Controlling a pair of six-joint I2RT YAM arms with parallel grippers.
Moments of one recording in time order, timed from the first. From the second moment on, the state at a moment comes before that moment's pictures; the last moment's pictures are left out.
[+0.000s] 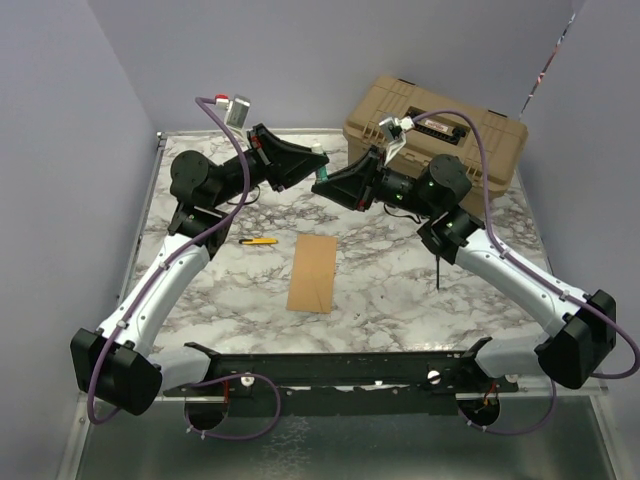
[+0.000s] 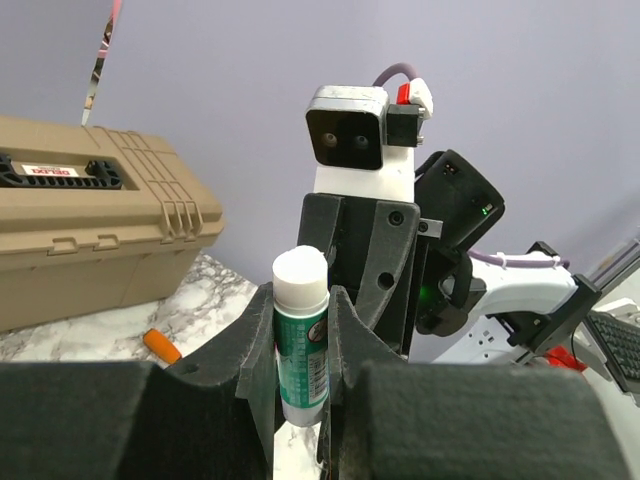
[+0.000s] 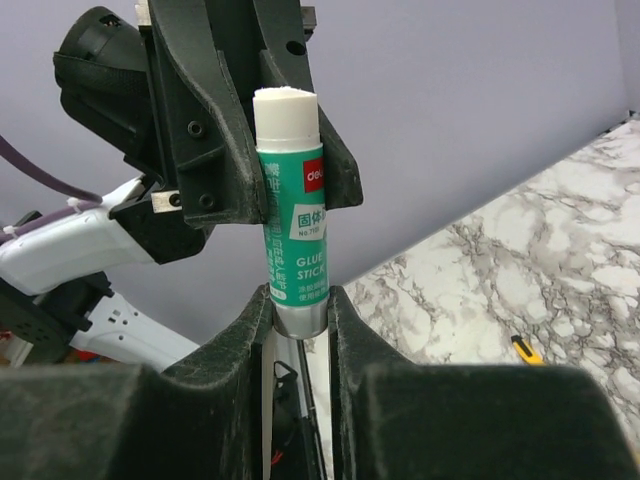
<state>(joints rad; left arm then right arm) -0.39 1.21 1.15 0.51 0.75 -0.86 0.68 1.32 1.16 0.41 -0.58 0.64</state>
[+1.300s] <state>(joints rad) -0.39 1.26 1.14 0.04 0.22 -0.95 0.83 1.56 1.33 0.14 0.22 0.21</state>
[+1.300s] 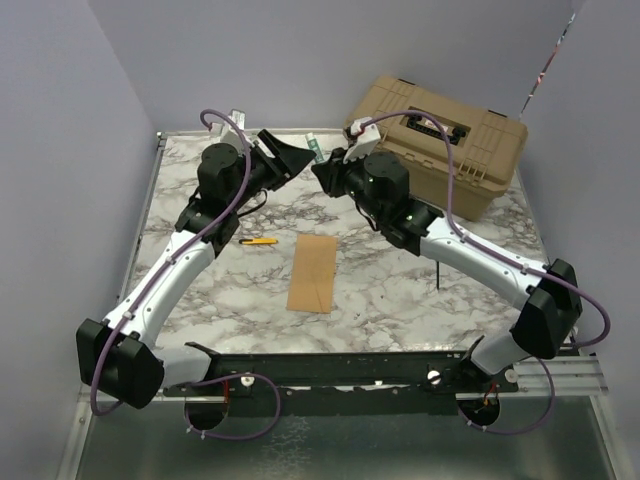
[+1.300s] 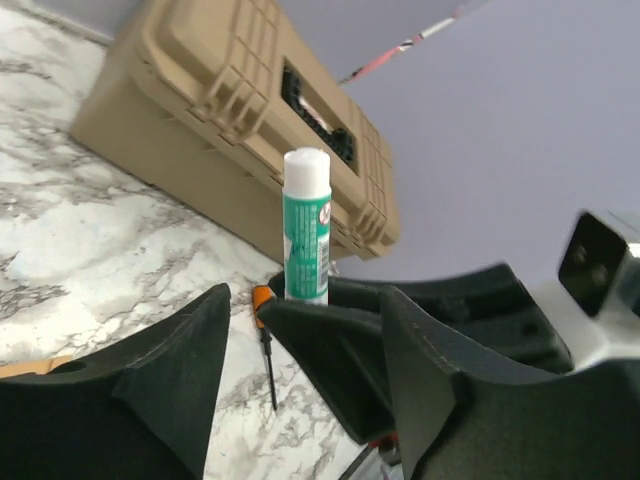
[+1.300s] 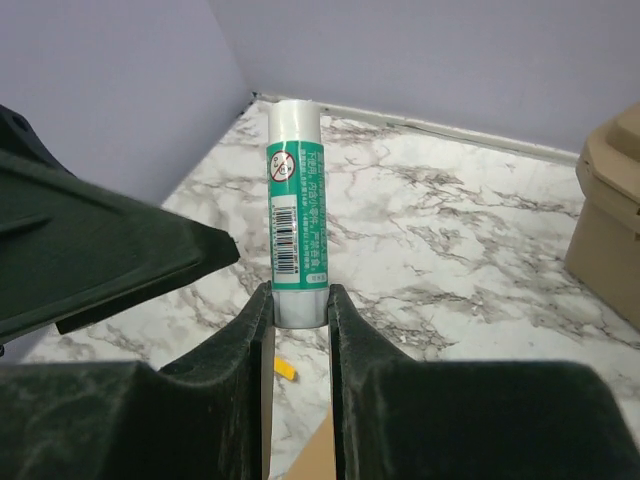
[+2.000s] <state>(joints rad) -0.39 1.21 1.00 0.31 0.36 -0.92 0.80 1.46 1.23 0.26 -0.07 0.37</state>
